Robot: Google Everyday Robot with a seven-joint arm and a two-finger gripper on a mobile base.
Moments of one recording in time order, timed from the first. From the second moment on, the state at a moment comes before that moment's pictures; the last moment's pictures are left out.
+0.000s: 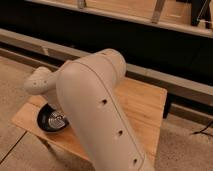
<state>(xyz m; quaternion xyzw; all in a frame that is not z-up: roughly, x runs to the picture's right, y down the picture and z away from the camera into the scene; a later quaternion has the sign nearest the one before) -0.191 0.141 0.783 -0.15 0.39 0.54 0.73</state>
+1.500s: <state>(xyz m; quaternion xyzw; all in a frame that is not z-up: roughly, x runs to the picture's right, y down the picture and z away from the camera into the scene) -0.198 0.019 0.832 -0.18 0.34 0.64 0.67</state>
